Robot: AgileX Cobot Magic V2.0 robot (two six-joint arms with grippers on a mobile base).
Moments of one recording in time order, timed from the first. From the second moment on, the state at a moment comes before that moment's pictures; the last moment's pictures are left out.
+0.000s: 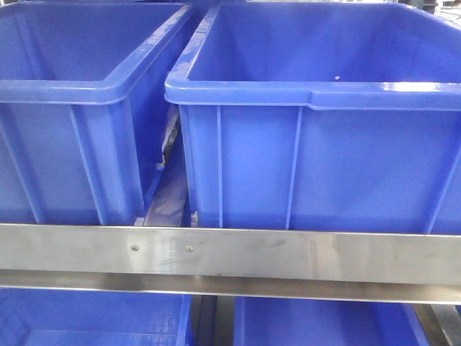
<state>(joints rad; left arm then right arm) -0.23 0.82 -0.54 0.10 0.32 -0.41 0.17 0.59 -0.44 0.03 0.18 0.06</state>
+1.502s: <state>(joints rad) -0.23 0.82 -0.54 0.10 0.37 -0.41 0.17 0.59 -0.44 0.03 0.18 0.06</state>
